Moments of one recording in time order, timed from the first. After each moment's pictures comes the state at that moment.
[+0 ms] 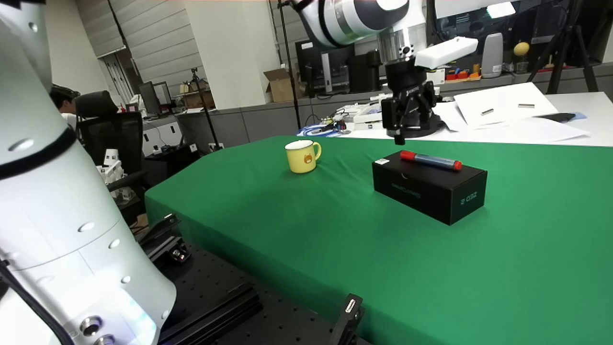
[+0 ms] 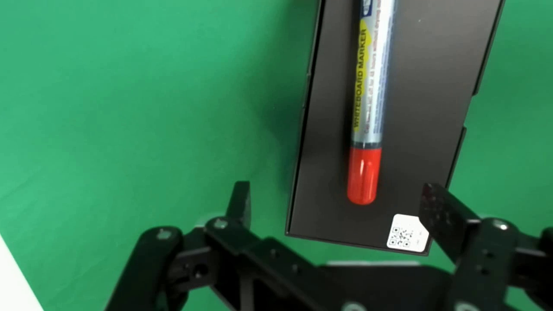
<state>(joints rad) -0.27 0.37 -0.10 -2.10 -0.03 2.57 -1.60</state>
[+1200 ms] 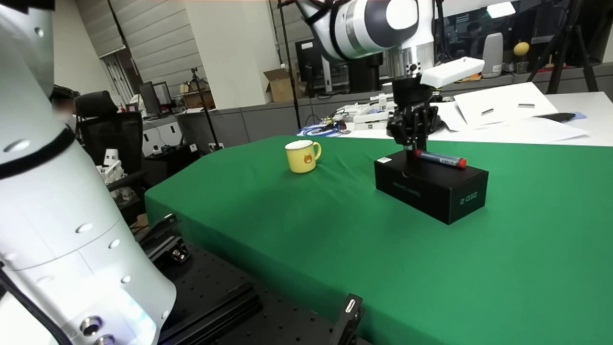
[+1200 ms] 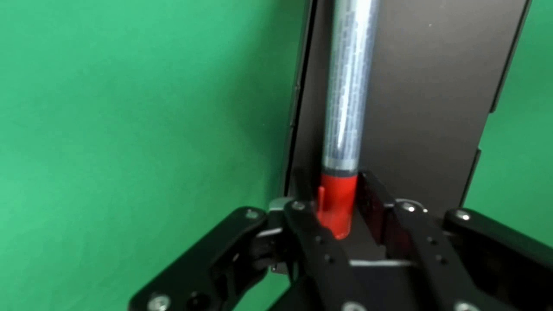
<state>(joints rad) -0.31 0.46 -0.08 -2.05 -0.02 2.56 -1.58</state>
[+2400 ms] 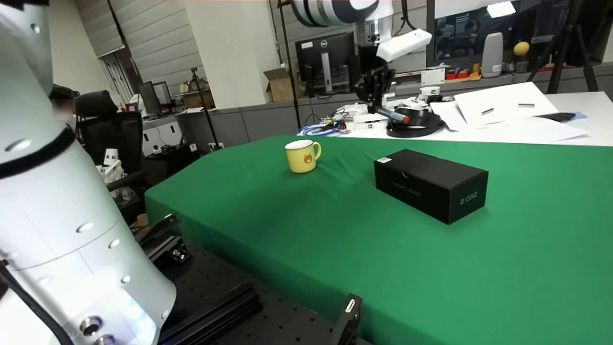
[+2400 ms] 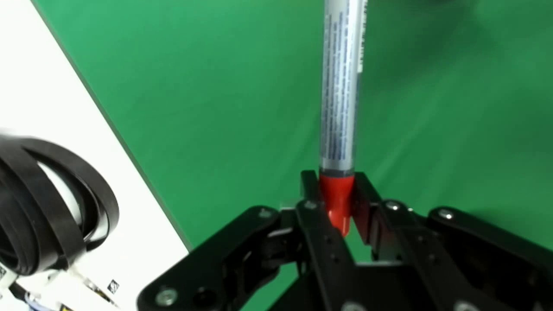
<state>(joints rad) -0.30 0.40 0.12 -1.93 0.23 2.52 -1.59</state>
